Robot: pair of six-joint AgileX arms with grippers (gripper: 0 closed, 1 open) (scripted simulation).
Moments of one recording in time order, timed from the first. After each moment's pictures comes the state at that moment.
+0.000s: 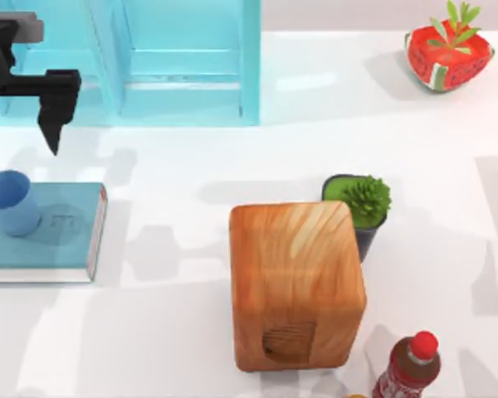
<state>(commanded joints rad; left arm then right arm) -0.11 1.91 1.77 -1.44 0.00 -0.09 0.00 0.00 0.00 0.00 0.00 0.00</state>
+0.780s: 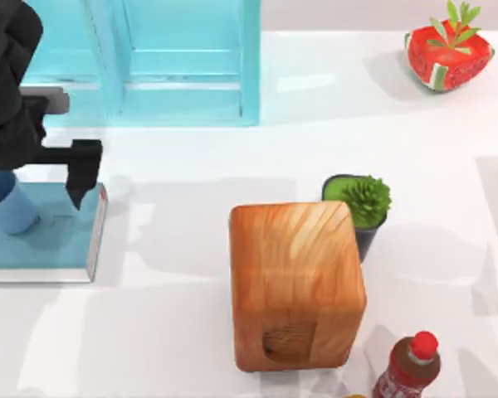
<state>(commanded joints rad) -0.11 1.94 1.43 -1.06 0.00 -0.08 0.00 0.00 0.00 0.00 0.00 0.00</state>
